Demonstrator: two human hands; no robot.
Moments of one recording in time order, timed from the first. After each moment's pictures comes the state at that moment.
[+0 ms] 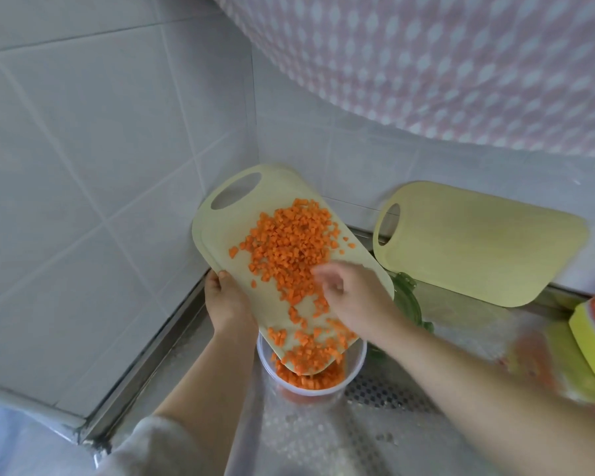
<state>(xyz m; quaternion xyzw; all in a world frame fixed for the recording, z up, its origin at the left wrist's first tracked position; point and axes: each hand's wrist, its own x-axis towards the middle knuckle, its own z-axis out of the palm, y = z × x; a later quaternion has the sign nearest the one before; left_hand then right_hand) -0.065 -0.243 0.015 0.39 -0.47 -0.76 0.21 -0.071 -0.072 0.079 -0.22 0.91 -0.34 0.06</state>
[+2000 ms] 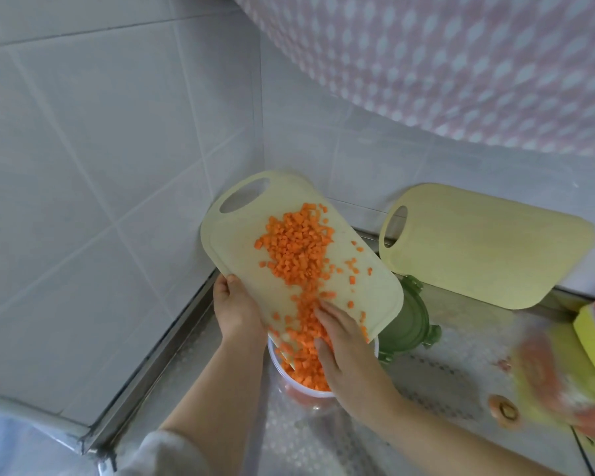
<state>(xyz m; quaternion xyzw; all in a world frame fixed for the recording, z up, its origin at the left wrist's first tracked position) -0.062 -0.243 0.015 0.39 -0.49 -0.76 0.20 -0.018 -0.082 0.007 -0.25 0.91 -0.33 0.01</state>
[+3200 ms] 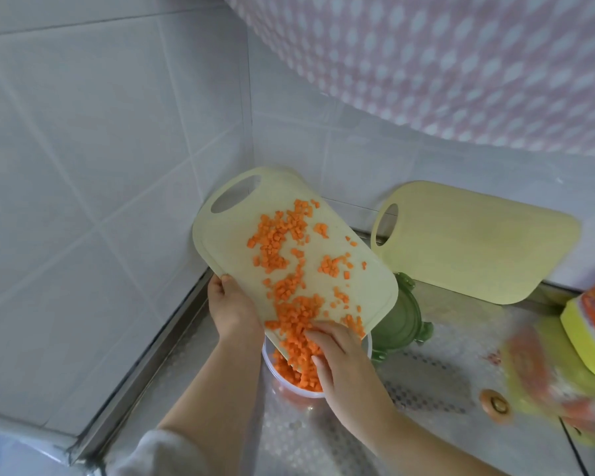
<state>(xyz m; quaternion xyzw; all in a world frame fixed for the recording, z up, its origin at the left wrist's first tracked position) -0.066 -0.238 0.017 0.39 -0.48 -0.76 0.19 -0.009 -0.073 -0.016 -0.27 0.92 -0.27 -0.09</state>
